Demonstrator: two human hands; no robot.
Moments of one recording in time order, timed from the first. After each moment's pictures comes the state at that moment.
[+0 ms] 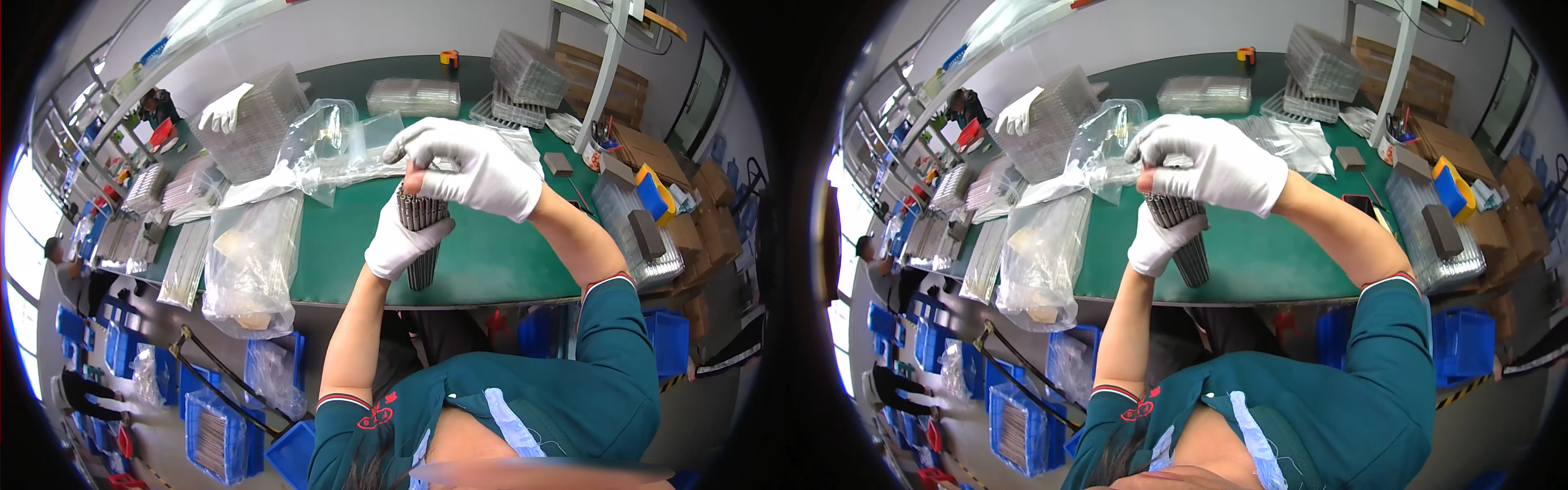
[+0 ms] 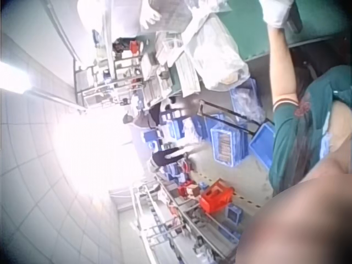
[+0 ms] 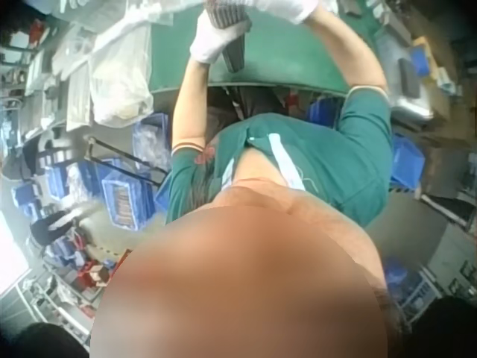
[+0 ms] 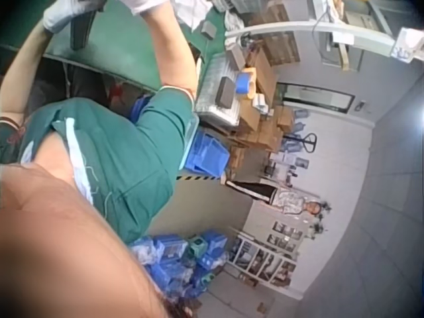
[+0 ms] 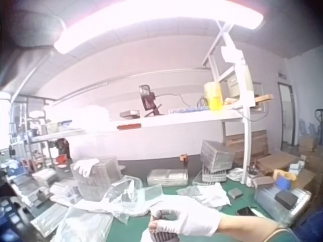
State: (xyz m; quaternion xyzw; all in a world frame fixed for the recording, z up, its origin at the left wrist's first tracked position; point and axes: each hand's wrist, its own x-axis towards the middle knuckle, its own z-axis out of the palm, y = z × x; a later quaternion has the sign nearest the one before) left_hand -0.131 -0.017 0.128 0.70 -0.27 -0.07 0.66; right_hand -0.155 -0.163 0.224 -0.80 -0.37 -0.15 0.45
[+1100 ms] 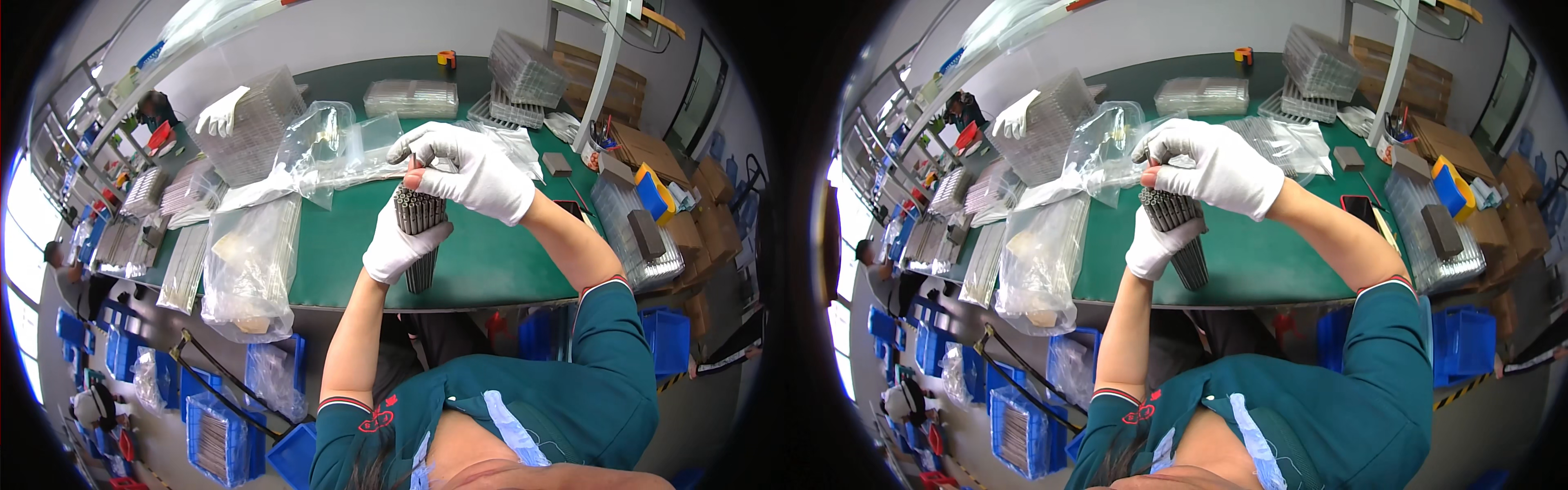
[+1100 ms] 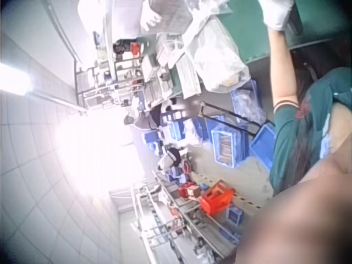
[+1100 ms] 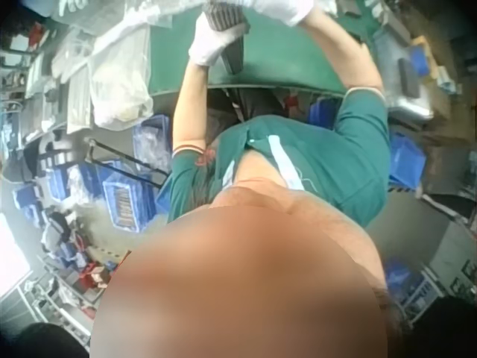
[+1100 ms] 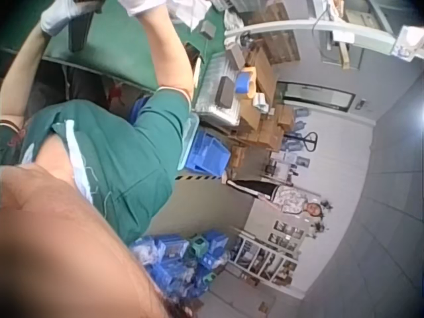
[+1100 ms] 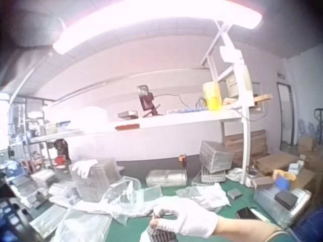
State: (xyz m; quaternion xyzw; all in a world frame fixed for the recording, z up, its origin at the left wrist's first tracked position) left_hand -0.130 -0.016 0.130 0.70 -0.27 -0.09 0.66; right_hand -0.149 -0.167 0.213 -0.82 -0.32 -0.17 0.44
